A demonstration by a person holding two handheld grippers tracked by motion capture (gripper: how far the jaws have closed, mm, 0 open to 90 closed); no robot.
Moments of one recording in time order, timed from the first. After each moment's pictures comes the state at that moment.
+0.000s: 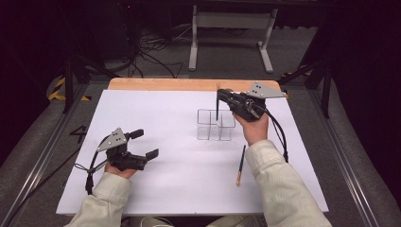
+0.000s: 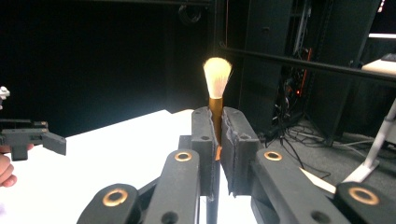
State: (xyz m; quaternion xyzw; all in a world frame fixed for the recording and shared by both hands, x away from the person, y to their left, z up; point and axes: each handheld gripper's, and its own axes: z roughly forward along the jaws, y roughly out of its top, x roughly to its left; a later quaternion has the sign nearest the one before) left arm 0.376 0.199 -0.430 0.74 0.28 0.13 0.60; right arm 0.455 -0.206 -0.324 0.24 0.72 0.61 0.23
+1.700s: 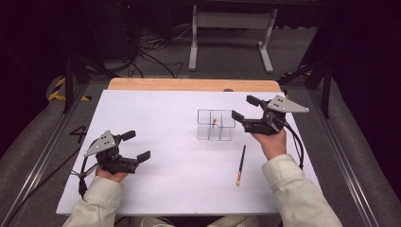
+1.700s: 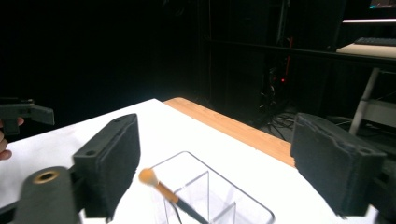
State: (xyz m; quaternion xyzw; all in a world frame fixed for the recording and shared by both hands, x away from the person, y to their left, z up) left arm 0.360 0.220 -0.423 0.73 0.28 0.14 0.61; right arm 0.415 -0.257 -0.334 0.28 0.71 0.60 0.25
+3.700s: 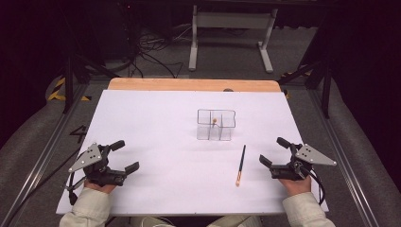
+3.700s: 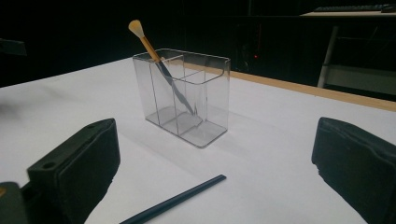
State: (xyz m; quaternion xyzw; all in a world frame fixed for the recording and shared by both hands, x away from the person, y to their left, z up) left arm 0.335 0.249 -0.444 0.72 0.27 0.15 0.62; right arm 0.331 -0.340 -0.429 0.33 0.70 0.58 0.27
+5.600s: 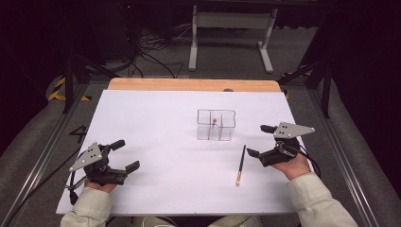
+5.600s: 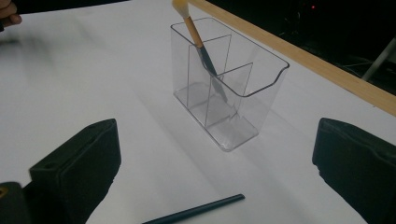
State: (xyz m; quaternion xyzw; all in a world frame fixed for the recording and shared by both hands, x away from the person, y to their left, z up) left arm 0.336 0.248 -0.443 0.72 0.28 0.16 0.62; right arm 0.374 -0.297 -0.373 0.25 0.82 0.47 0.20
